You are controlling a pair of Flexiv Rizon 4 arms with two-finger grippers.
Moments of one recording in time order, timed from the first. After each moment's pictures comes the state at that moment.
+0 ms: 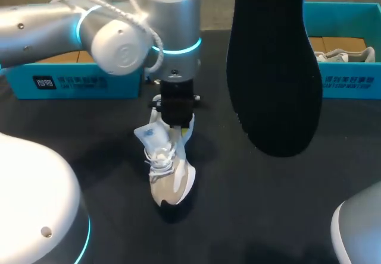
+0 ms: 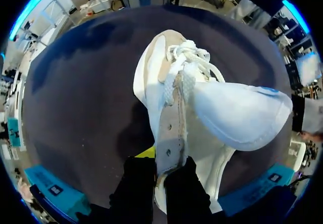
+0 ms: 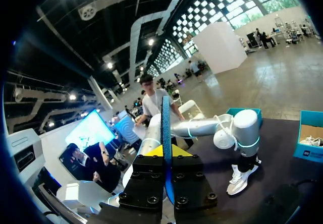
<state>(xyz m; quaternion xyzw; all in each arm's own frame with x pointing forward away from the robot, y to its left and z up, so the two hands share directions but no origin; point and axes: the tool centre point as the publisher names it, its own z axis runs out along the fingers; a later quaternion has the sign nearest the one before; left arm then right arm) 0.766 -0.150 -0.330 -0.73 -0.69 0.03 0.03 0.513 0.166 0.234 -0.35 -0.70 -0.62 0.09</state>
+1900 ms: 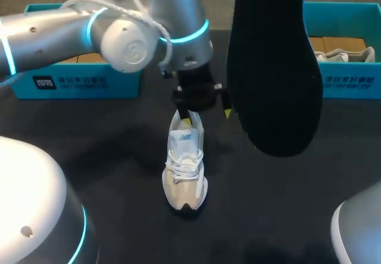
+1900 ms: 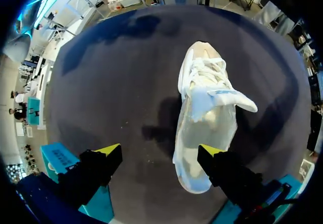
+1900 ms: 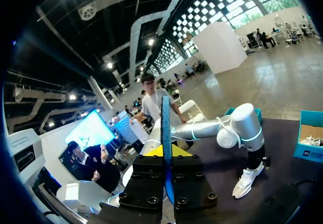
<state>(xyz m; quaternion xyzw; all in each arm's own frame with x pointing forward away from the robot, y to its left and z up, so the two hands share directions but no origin) 0.792 -0.214 -0.303 -0.67 -0.73 0.11 -0.06 0.513 0.166 0.234 -0.35 -0.70 -0.62 0.09</state>
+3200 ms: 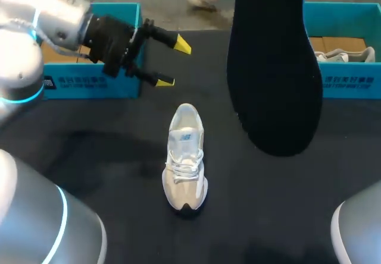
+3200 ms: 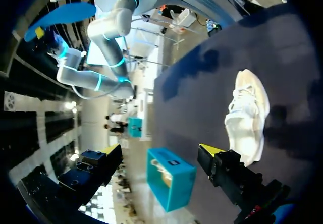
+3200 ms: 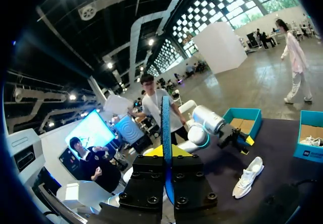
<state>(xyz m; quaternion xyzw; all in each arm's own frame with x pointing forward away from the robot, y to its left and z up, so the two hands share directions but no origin) 0.780 -0.156 -0.122 -0.59 -0.57 0.45 -0.35 0.513 0.166 0.234 -0.35 -0.70 -0.62 0.09</state>
